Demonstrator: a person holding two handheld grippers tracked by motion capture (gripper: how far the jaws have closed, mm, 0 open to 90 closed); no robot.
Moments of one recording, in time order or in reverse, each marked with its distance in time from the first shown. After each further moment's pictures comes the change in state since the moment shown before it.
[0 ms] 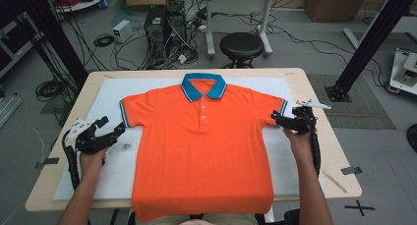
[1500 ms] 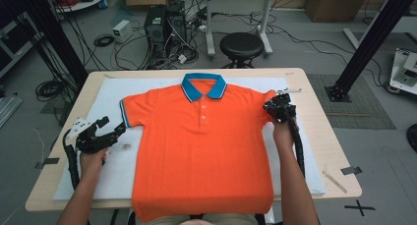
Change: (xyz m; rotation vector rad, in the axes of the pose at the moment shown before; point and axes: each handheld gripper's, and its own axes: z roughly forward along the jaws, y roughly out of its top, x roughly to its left) left arm 0.001 0.001 0.002 0.018 -0.005 -0.005; right arm 0.043 0.032 0.045 0.133 -0.071 -0.113
